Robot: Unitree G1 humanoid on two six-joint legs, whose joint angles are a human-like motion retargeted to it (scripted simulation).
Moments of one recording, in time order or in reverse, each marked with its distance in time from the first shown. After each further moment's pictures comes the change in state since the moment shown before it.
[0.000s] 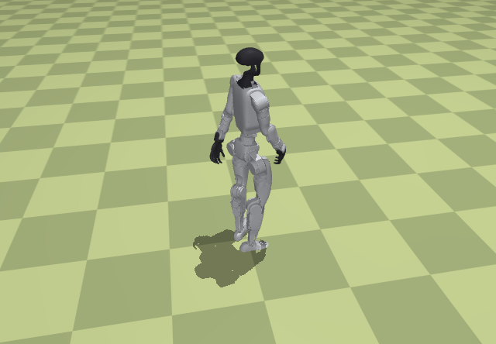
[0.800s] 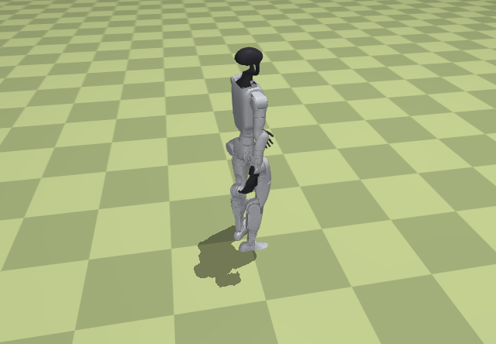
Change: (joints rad) left arm -0.492 -0.014 -0.198 -0.374 -0.038 -0.121 0.129; right arm 0.326 -0.237 -0.342 0.491 -0.071 0.093 -0.231; waist 0.013 -0.013 -0.002; left_leg -0.014 -0.011 -0.013 0.013 -0.002 0.003; right_leg 0.010 -0.019 -0.039 -0.008 -0.004 0.007
